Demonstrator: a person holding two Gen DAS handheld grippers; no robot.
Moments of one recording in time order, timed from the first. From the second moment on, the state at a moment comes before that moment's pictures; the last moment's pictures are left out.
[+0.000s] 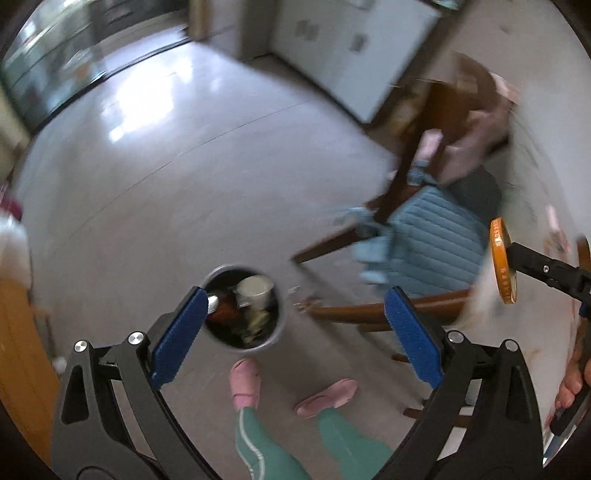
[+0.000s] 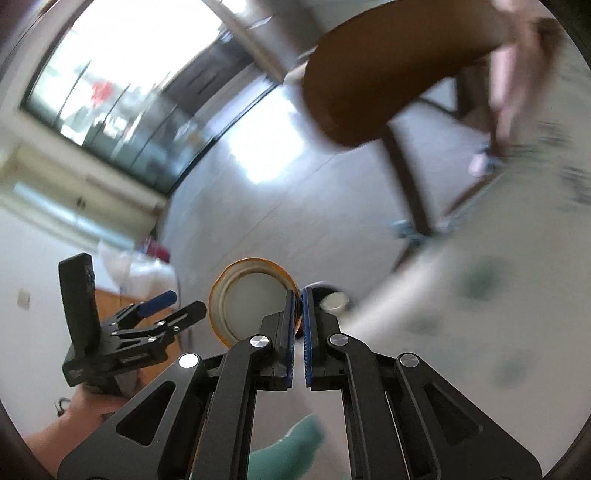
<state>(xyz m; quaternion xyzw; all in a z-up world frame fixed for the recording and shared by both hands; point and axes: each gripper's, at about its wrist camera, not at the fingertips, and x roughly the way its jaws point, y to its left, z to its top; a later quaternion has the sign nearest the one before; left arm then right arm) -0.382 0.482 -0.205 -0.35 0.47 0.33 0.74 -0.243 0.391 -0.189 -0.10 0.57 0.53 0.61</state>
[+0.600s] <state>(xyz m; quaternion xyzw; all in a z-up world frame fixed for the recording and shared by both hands) -0.442 0.553 -0.494 -0.37 0.55 0.30 0.69 -0.352 0.506 -0.543 -0.21 0.72 0.38 0.54</state>
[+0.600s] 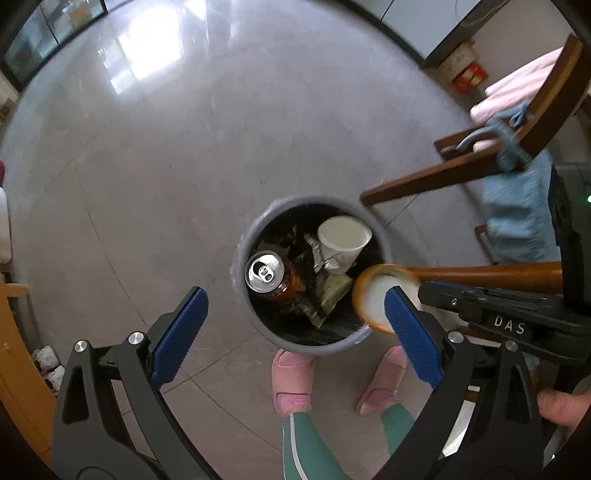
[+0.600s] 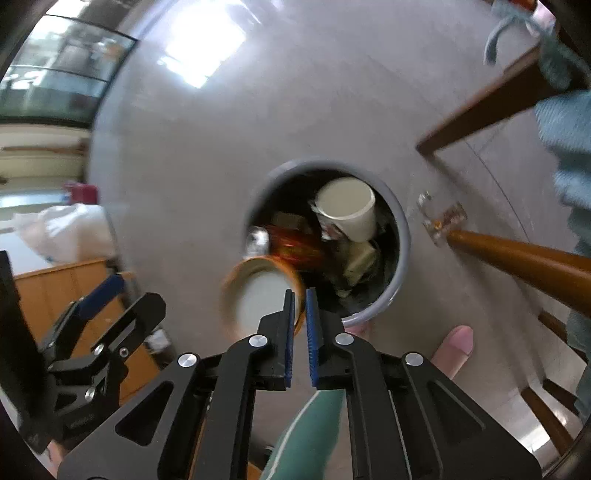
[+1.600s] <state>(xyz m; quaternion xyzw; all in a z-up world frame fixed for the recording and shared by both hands) -0.214 0.414 -0.101 -0.21 0.42 0.14 0.87 -0.128 0.263 -0.078 0.02 0.49 0.40 0.77</state>
